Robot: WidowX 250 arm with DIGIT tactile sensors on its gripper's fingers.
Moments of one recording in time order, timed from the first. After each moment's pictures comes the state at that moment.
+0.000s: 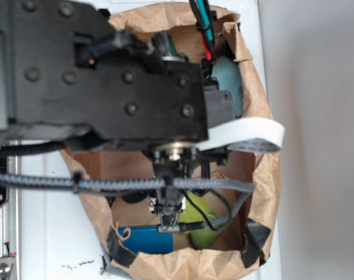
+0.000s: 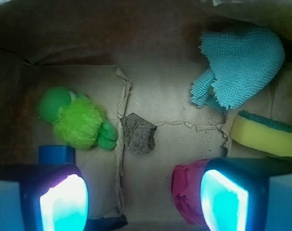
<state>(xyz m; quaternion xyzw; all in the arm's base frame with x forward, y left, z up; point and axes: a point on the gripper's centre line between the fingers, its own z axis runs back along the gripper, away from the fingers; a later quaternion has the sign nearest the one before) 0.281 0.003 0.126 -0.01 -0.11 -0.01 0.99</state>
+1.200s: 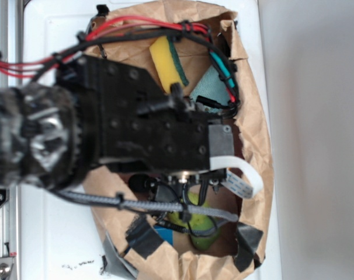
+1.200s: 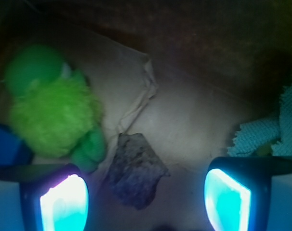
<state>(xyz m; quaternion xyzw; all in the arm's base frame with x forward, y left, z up) 0.300 -0.005 0.068 0.03 -0.12 -0.21 0.97</state>
